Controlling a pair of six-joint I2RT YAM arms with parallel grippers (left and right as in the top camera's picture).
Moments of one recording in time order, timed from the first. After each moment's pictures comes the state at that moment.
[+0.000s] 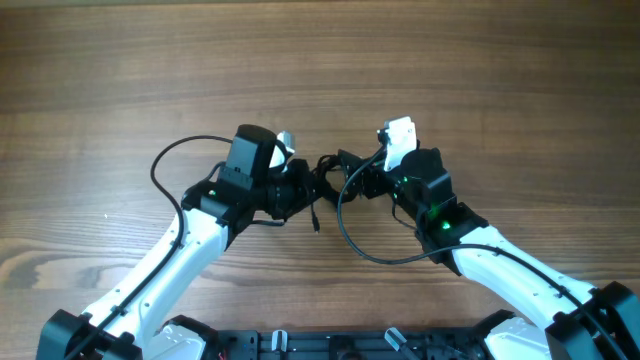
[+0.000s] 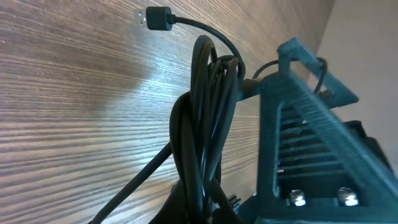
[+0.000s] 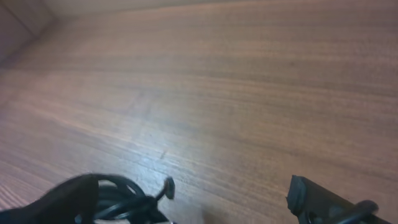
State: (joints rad) left arm -0.43 1.34 0.78 -0.32 0.57 -0.97; right arm 0.53 1.38 0.53 0.38 -0.02 0.29
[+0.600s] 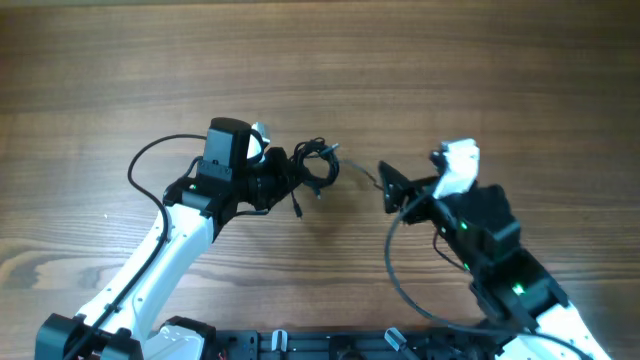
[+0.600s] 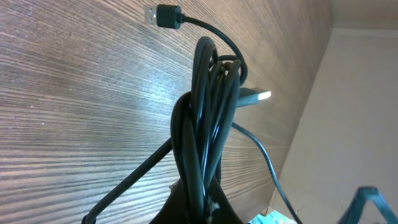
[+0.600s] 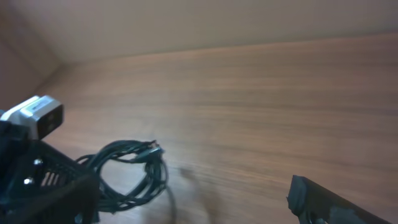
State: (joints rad) left arm -0.31 1.34 0.78 -0.32 0.56 -0.96; right arm 0.53 0.76 0.54 -0.14 0.11 0.34
